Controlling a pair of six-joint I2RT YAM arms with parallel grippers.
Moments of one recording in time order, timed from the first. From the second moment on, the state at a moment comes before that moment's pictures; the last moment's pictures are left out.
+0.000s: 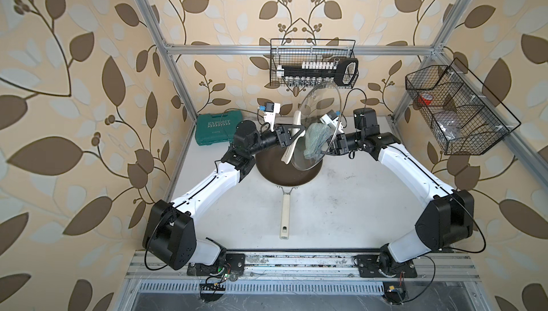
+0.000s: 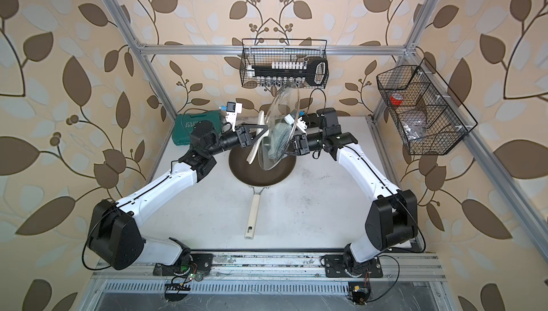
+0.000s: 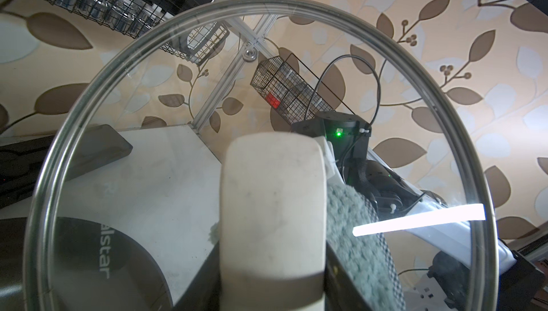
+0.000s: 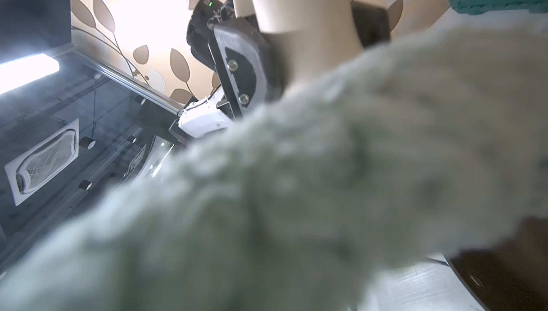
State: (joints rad) left arm -0.45 1.39 1.09 0.41 0.67 -0.74; right arm 0.26 1.56 1.39 -0.42 -1.41 0.35
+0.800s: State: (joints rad) left arm -0.44 1.31 1.07 0.28 0.62 -0.67; right arm 0.18 1.73 1.79 -0.47 -1.27 0.43
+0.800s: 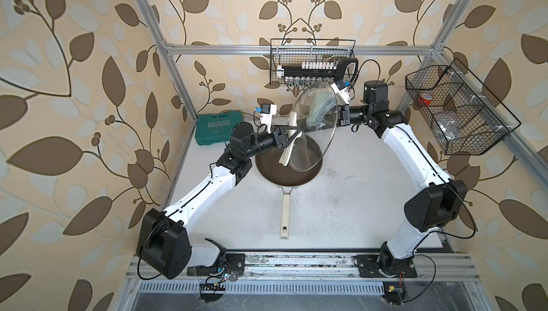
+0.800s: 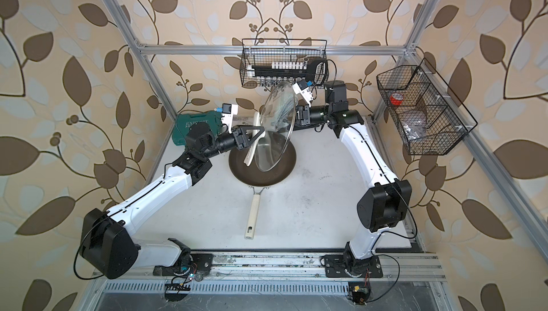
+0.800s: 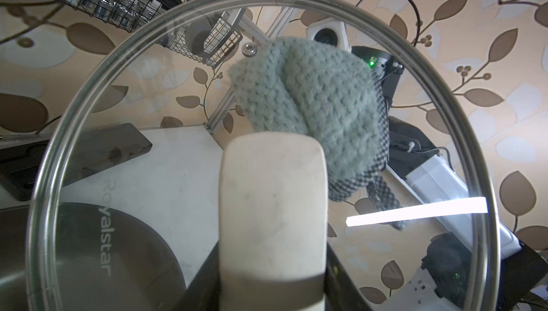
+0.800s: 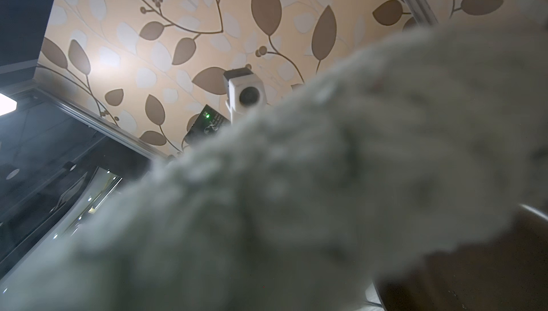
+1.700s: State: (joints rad) left arm -0.45 1.27 1.17 -0.47 0.38 -0.26; right arm 0.01 1.82 2.16 -1.19 -1.00 -0.05
